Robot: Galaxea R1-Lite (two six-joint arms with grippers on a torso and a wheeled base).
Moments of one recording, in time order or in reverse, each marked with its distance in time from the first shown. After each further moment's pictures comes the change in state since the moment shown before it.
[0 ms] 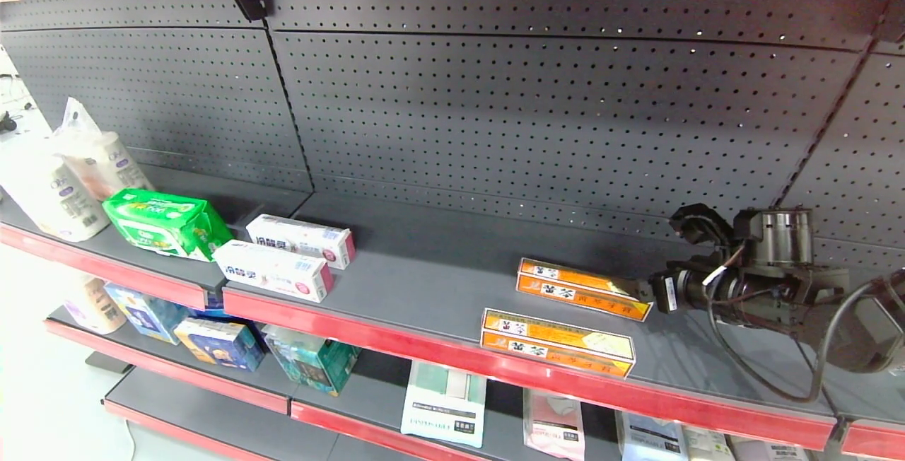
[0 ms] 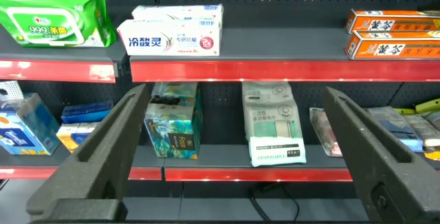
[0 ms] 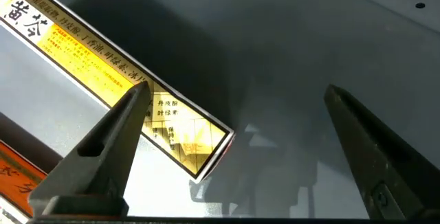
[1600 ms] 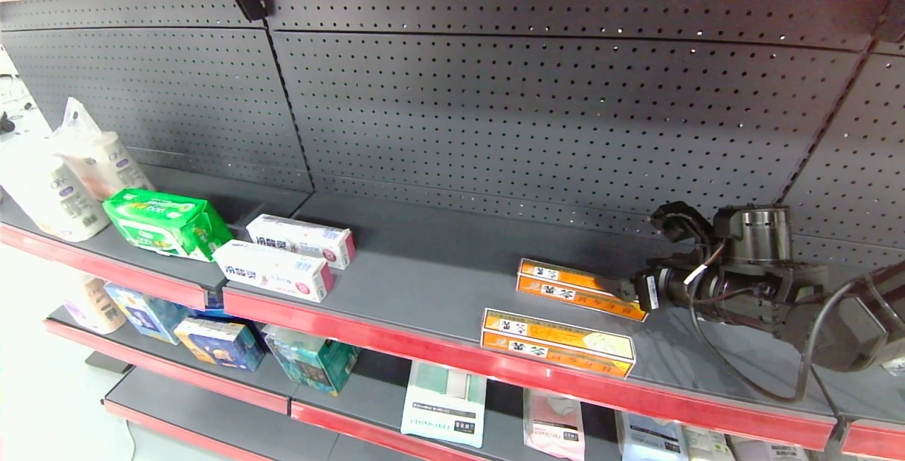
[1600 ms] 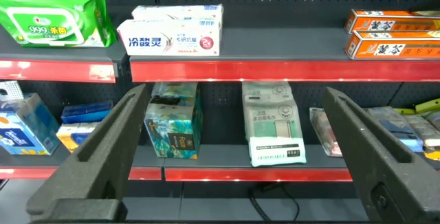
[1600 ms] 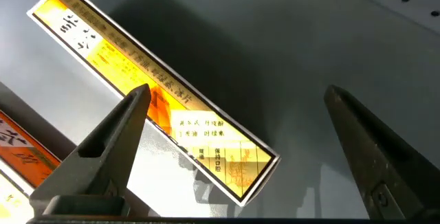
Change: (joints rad) left arm 0.000 0.000 0.000 0.000 0.000 0.000; right arm 0.064 0.013 -0.025 0.000 0.000 0.018
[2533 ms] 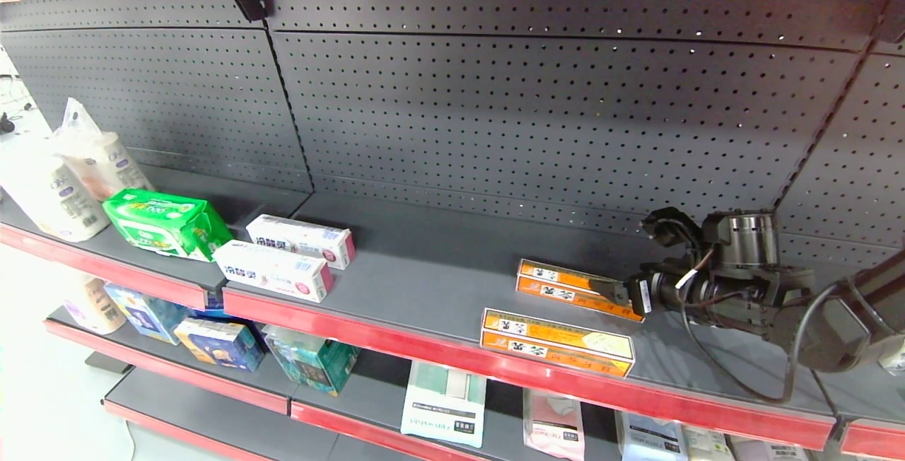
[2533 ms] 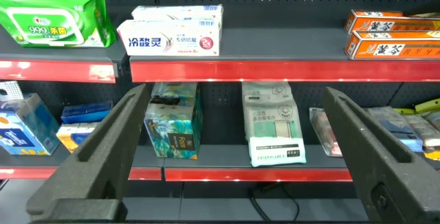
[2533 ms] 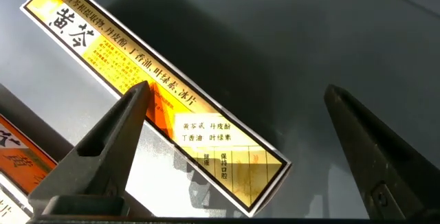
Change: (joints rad) left arm 0.000 0.000 0.000 0.000 0.000 0.000; right arm 0.010 0.041 -0.006 -0.004 0.000 0.004
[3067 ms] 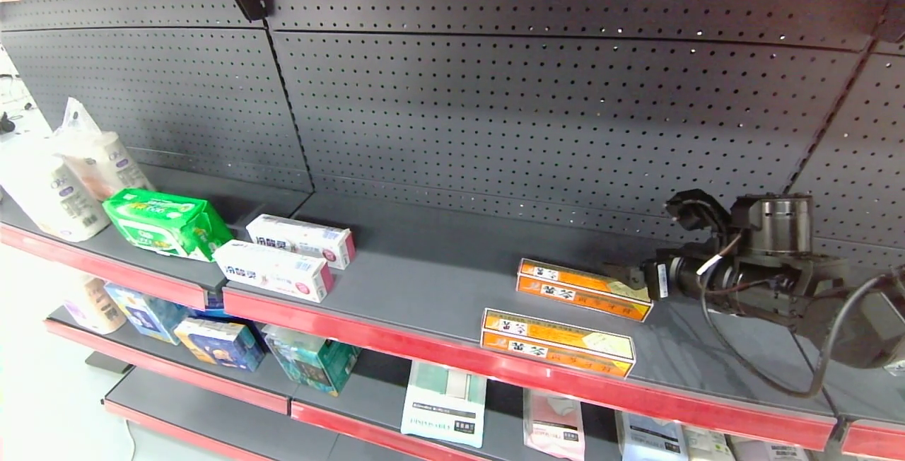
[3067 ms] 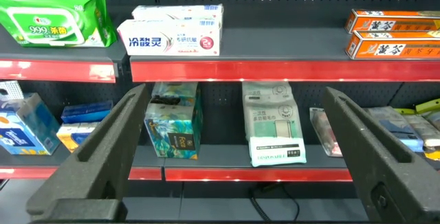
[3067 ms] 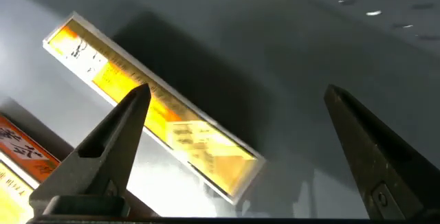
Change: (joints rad) left arm 0.000 0.000 0.000 0.000 0.000 0.000; right arm -0.031 -0.101 0.003 0.016 -0.003 0.037
